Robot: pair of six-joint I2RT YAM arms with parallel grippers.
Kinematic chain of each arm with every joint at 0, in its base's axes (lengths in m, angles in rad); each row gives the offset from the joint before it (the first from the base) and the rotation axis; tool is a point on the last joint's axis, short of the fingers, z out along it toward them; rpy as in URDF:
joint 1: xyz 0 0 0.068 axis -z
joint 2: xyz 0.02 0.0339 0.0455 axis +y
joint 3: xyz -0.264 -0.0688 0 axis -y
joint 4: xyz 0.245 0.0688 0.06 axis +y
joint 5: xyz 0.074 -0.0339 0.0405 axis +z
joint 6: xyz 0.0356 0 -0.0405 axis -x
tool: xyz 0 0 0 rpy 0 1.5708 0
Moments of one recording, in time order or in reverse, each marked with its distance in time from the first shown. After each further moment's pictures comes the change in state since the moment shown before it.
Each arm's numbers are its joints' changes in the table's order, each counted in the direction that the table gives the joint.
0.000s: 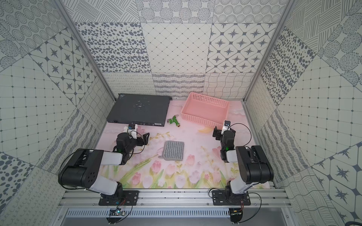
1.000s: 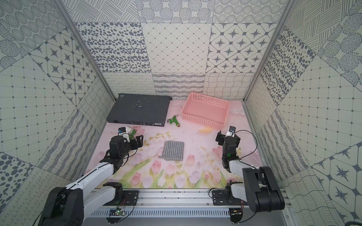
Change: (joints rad) left arm 0.006 -0.479 -0.057 0.499 0.141 0.204; right arm -0.034 -0.281 -0.132 0.158 -0.141 -0.072
